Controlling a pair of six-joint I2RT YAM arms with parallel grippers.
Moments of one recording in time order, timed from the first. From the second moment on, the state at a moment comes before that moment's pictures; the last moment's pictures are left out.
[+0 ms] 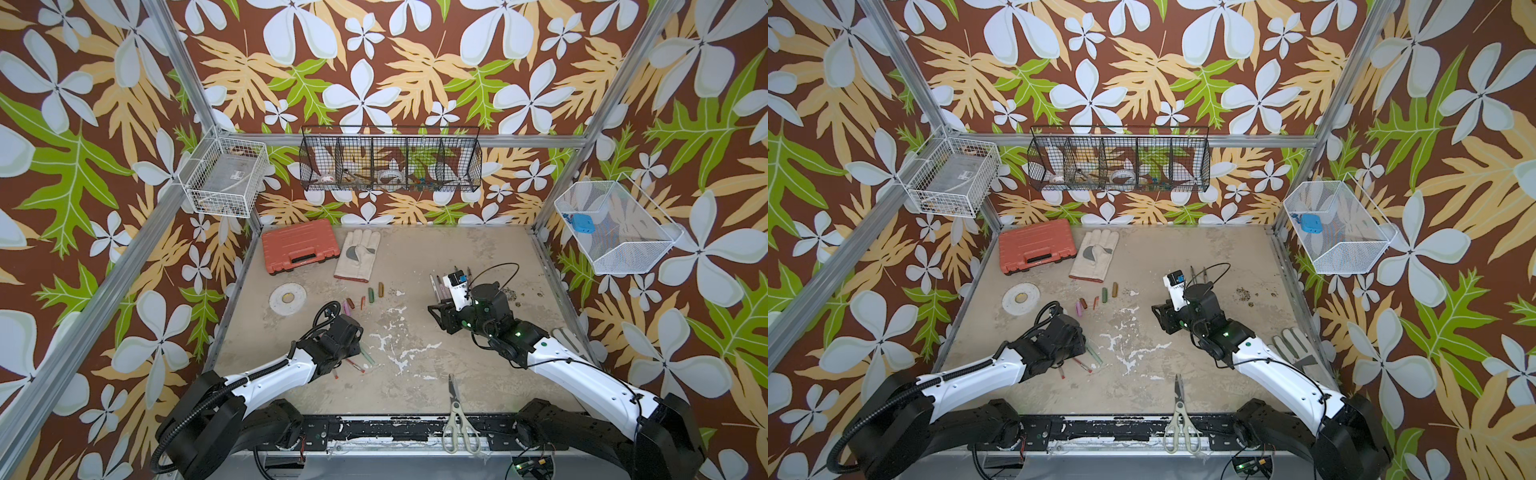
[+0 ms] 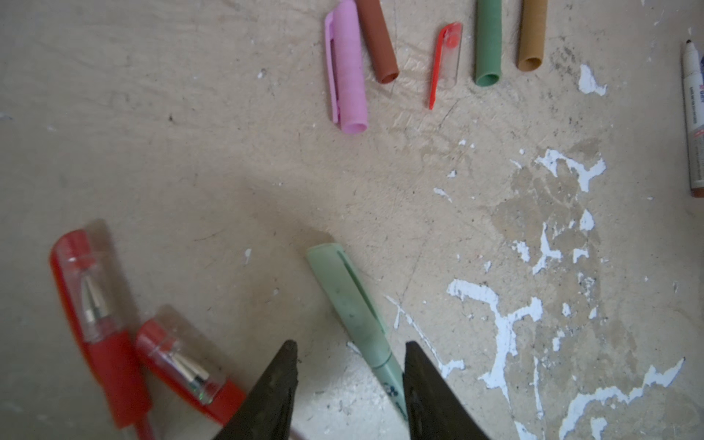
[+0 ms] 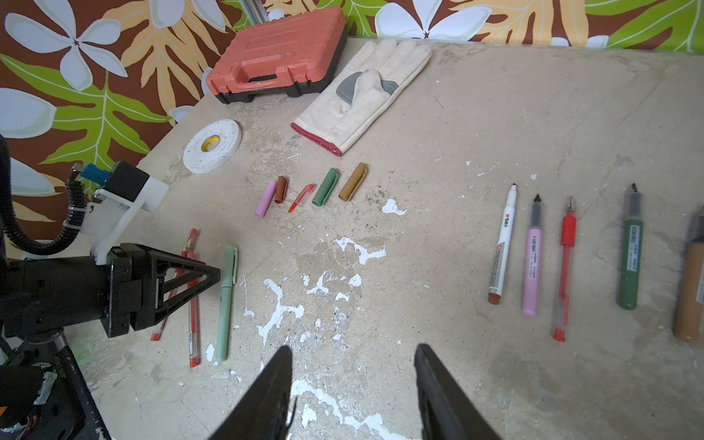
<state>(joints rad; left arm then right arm) -0.65 1.21 0.47 -0.23 -0.23 -0.87 0.59 1.10 0.70 -0.15 -0.14 0.23</state>
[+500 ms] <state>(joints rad) -0.65 1.38 0.52 -0.11 -0.14 -0.83 0.59 1.12 0.71 -0.15 -0.14 0.21</state>
